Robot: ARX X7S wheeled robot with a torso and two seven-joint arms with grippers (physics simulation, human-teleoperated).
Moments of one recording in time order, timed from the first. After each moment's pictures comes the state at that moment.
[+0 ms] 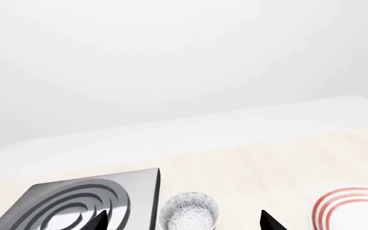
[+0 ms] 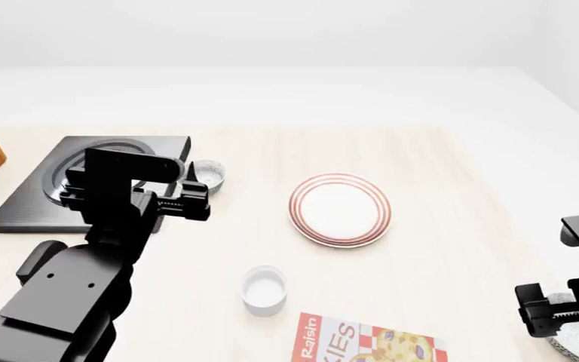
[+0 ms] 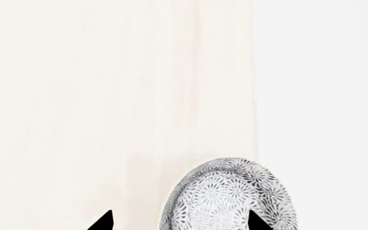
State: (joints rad) left arm -0.54 -0.32 0.13 0.32 -0.30 -0.81 -0.14; right arm 0.98 1.08 -0.70 0.19 1.25 1.34 0.23
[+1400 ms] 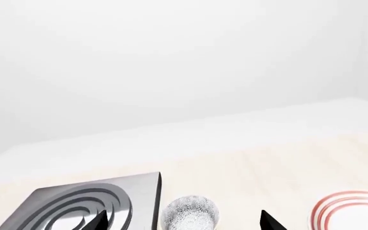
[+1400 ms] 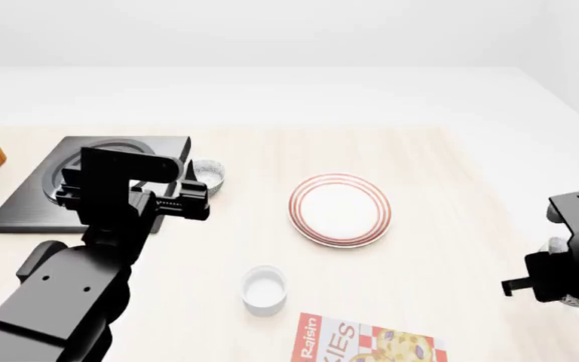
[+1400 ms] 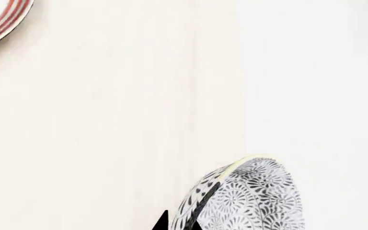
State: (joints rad) left arm -0.54 -0.34 0.14 0.37 -0.33 -0.84 -0.17; right arm 0.94 1.05 -0.73 0.17 1.12 1.08 0.19
